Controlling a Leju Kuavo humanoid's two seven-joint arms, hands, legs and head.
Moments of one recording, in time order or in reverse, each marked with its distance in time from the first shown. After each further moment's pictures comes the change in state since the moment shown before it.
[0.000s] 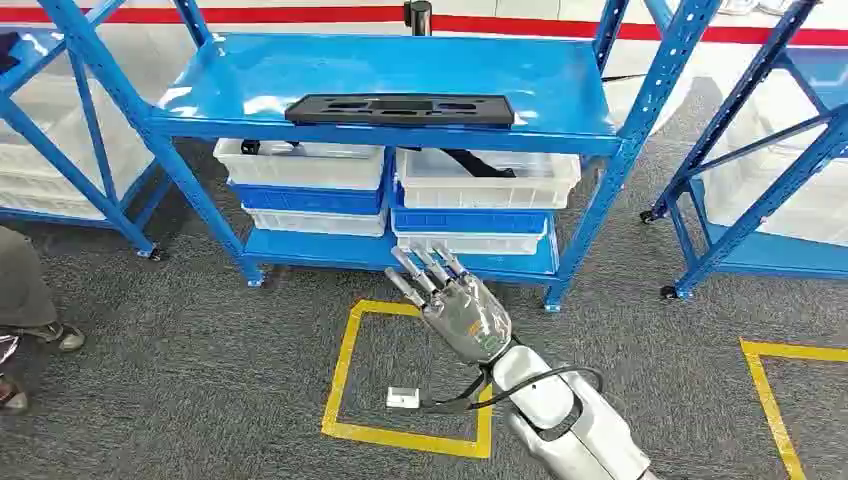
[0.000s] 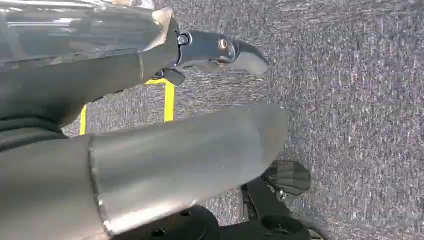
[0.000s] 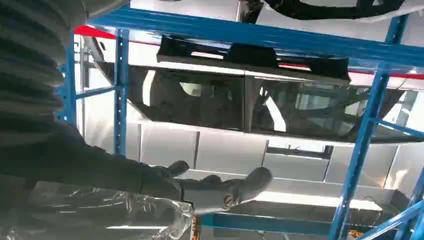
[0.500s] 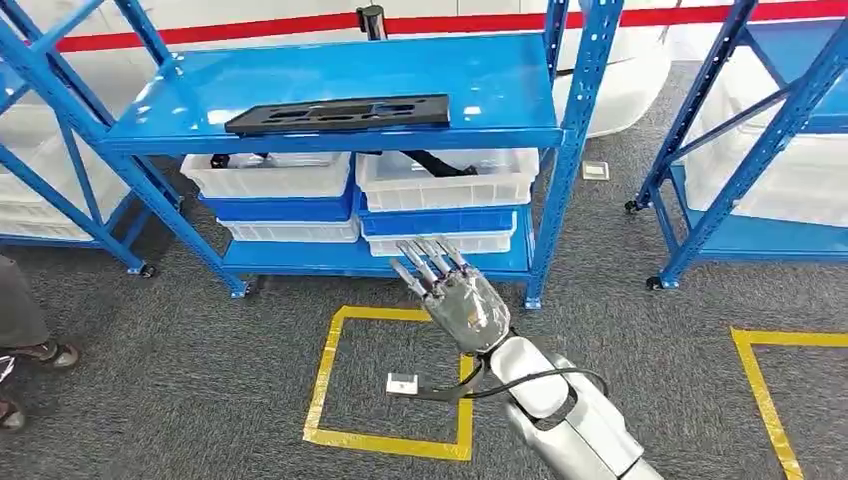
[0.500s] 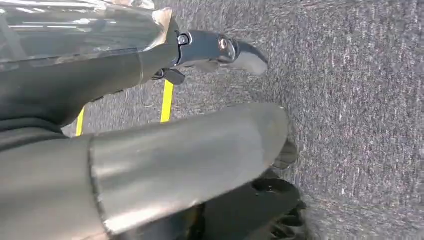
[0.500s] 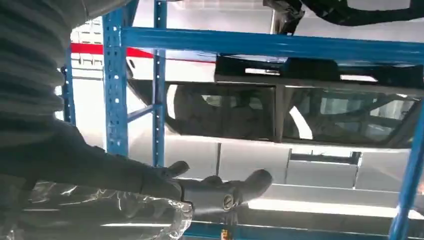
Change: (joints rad) left arm -0.013 -0.018 0.014 0.010 0.001 0.025 -0.002; right arm -0.008 0.006 -0.028 0.038 0.007 0.012 0.043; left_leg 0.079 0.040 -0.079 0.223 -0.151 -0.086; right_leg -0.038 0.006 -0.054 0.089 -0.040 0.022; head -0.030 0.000
